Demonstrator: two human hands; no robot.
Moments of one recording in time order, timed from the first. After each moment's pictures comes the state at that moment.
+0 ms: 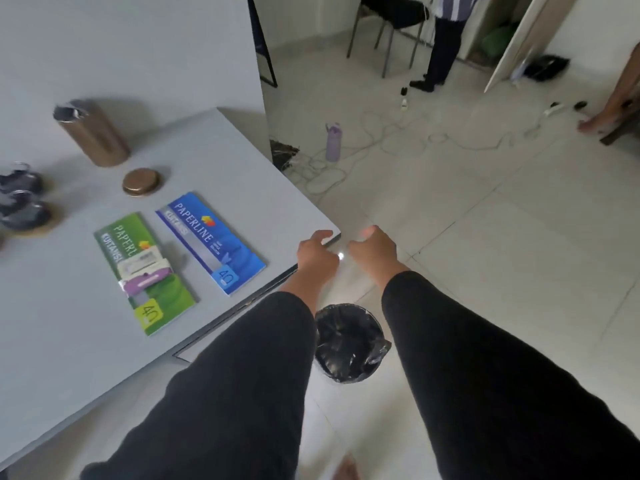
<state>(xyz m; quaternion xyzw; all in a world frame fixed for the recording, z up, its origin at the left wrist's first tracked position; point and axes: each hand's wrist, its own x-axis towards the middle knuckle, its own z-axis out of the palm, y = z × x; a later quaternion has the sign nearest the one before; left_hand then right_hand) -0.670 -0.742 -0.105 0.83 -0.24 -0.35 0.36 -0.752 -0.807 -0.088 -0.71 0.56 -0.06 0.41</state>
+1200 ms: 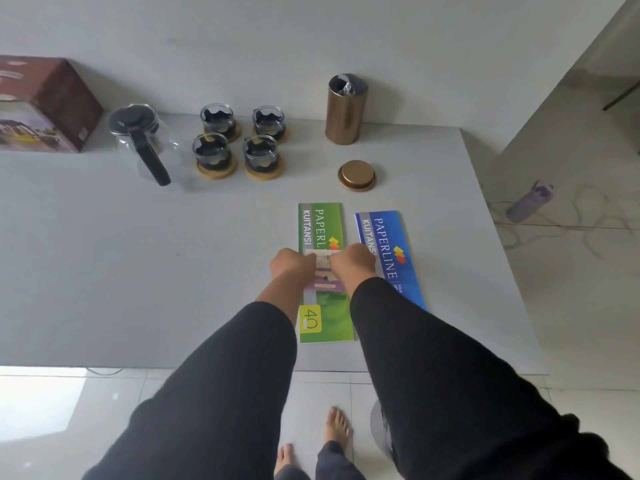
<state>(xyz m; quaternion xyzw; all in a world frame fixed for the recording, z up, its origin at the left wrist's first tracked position) -0.400 -0.551 -0.144 0.88 0.17 -0.26 0.35 -0.420 -0.646 -0.139 -0.82 0.41 0.13 0.38</state>
